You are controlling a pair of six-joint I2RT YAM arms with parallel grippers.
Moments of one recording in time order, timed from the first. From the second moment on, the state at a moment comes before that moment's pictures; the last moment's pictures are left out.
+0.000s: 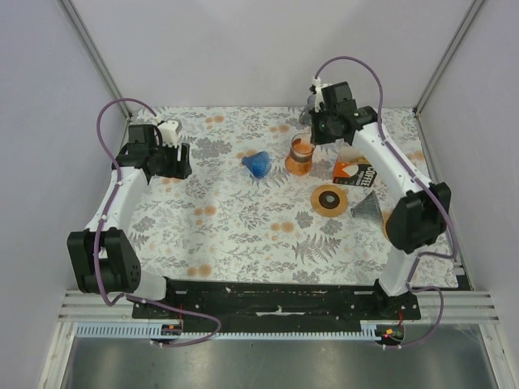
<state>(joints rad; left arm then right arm) 0.04 1.44 1.17 -0.55 0.27 0.20 0.30 1.91 1.86 -0.78 -0.04 0.13</state>
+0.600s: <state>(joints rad) 0.04 1.44 1.18 -0.58 0.26 0.20 0.80 1.58 1.23 -0.56 0.27 0.34</state>
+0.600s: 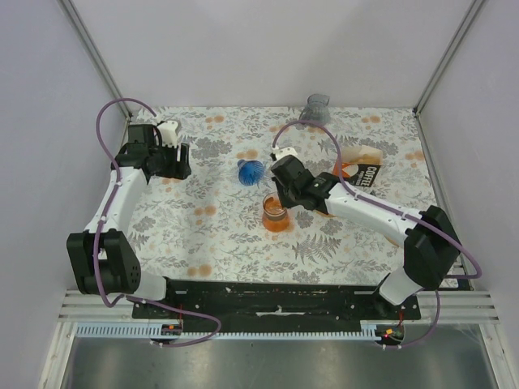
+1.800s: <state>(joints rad) 0.04 1.42 1.18 -0.60 0.32 0.20 0.43 1.45 1.05 -0.53 0.31 0.32</state>
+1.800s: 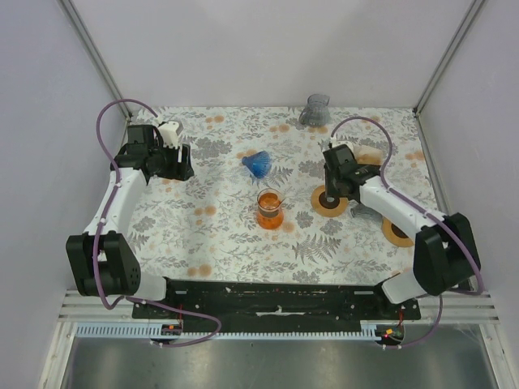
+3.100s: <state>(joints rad) 0.04 1.41 1.38 -0.80 0.60 0.23 0.42 1.34 1.05 -0.51 0.17 0.23</state>
